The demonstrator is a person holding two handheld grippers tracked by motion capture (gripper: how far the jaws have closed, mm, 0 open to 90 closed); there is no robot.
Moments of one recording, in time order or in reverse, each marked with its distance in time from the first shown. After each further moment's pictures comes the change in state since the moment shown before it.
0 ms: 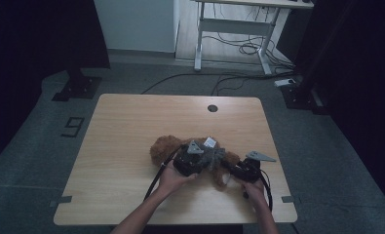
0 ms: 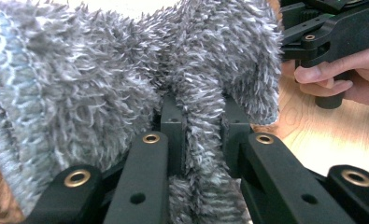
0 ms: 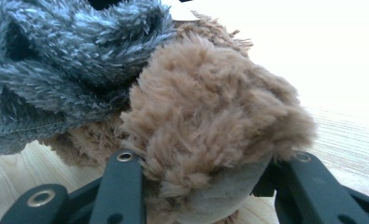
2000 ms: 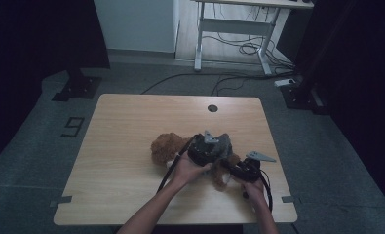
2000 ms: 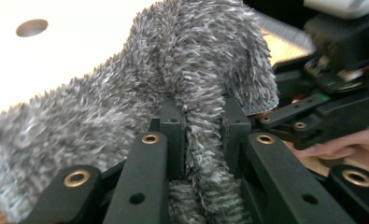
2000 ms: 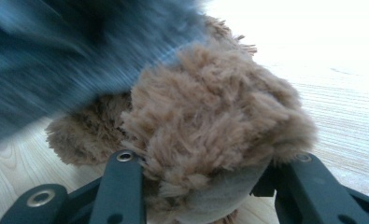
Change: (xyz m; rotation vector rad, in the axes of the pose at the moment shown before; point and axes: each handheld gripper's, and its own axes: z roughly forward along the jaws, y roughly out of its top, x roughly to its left) left arm -0.015 0.049 0.028 0.008 0.073 0.020; right arm -0.001 -0.001 0.000 -0.001 -0.003 0.013
